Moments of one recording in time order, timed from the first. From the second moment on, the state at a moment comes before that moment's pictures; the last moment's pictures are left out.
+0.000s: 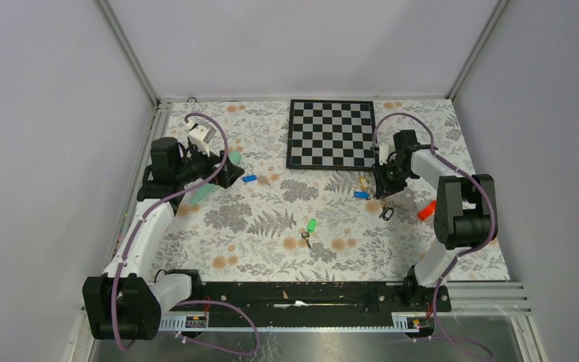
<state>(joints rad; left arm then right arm) -0.01 1.08 0.81 -0.19 0.69 0.05 0.05 1.73 1.09 -0.67 -0.29 -0.25</state>
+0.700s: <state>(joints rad) -0.01 1.08 0.81 -0.19 0.69 0.05 0.07 1.73 1.07 -0.67 -0.19 -0.28</state>
